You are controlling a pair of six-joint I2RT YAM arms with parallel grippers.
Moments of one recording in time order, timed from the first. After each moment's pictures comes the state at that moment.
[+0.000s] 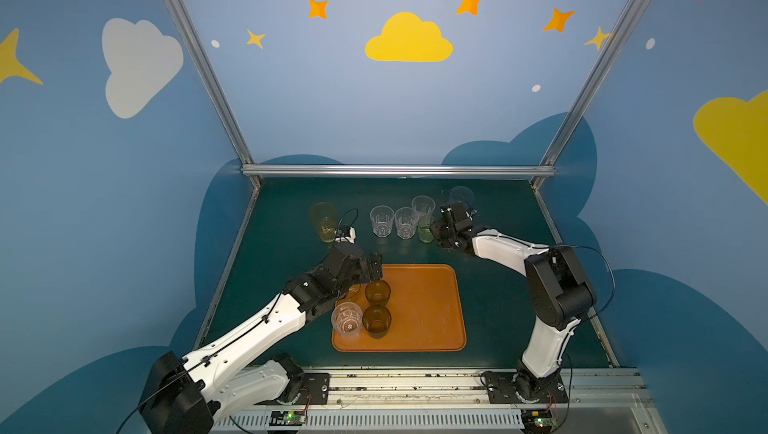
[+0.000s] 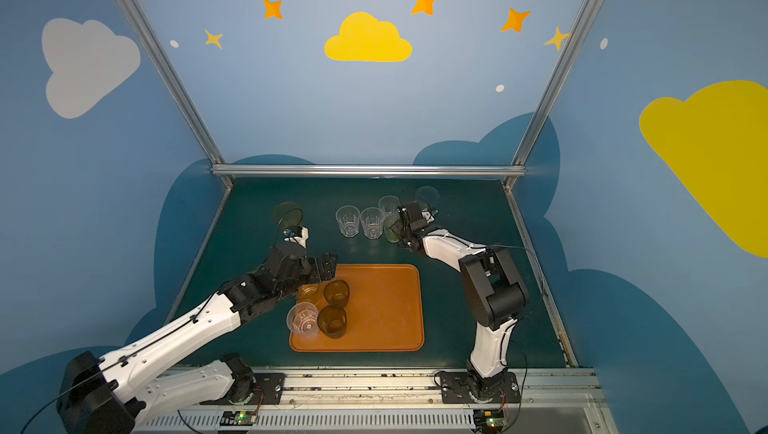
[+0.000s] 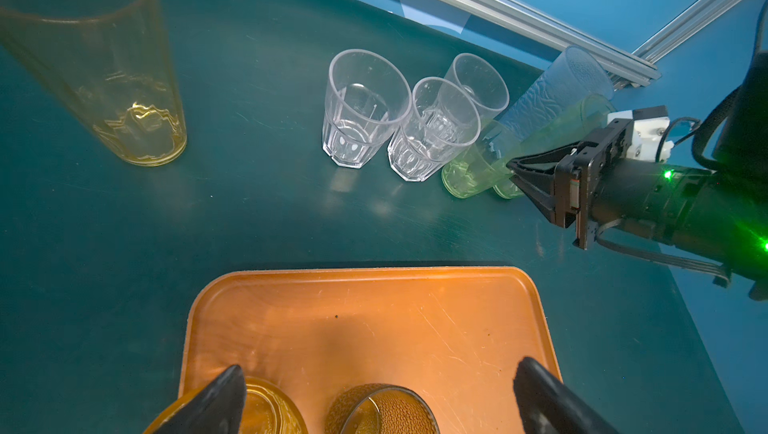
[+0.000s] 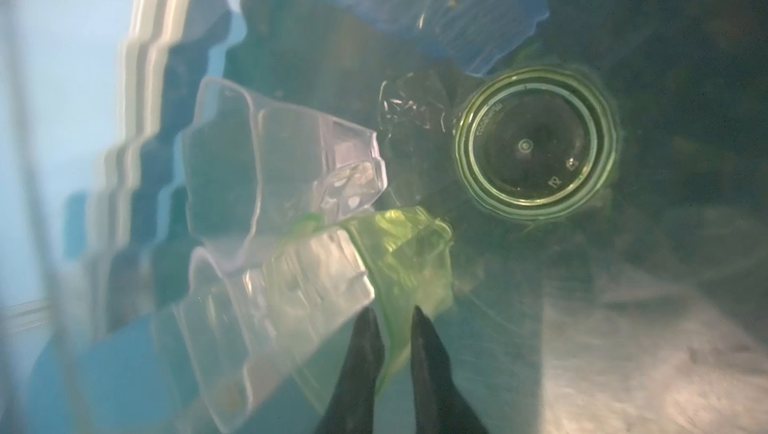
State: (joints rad) left arm -0.69 1.07 0.77 -0.36 -0.23 -0.67; right arm 0.51 1.85 1.18 -0.14 0.11 1.22
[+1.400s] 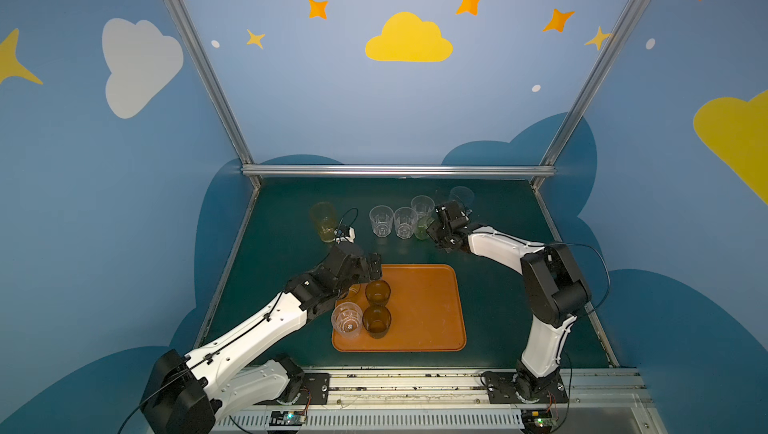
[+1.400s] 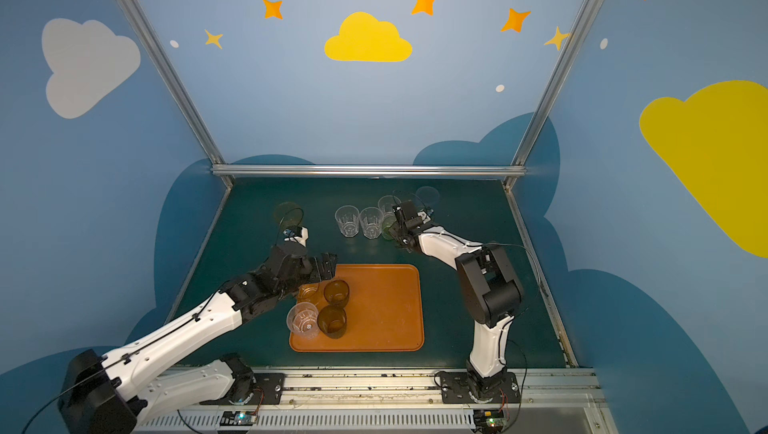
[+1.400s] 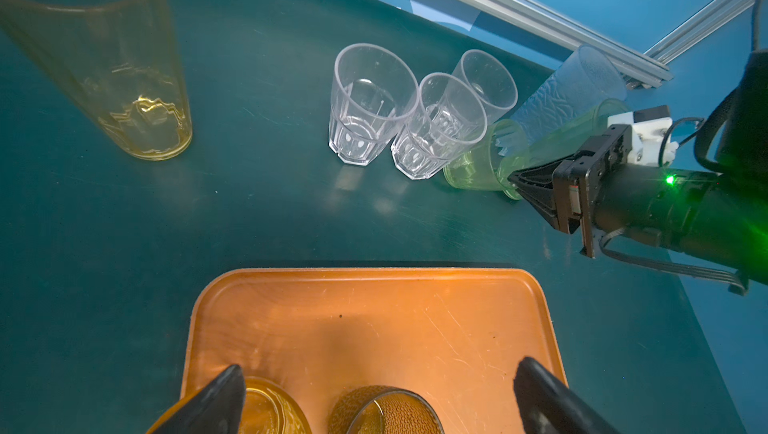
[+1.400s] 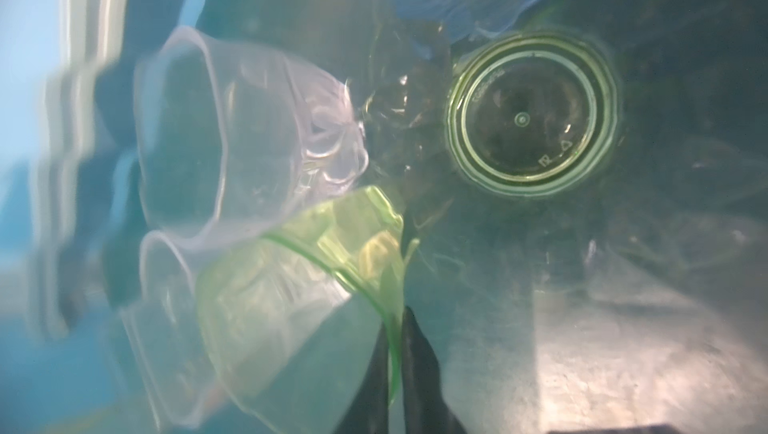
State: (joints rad) left arm -0.69 1.08 0.77 -0.37 -0.24 -0.68; right arm 0.54 1.88 1.24 -0.25 0.13 1.17
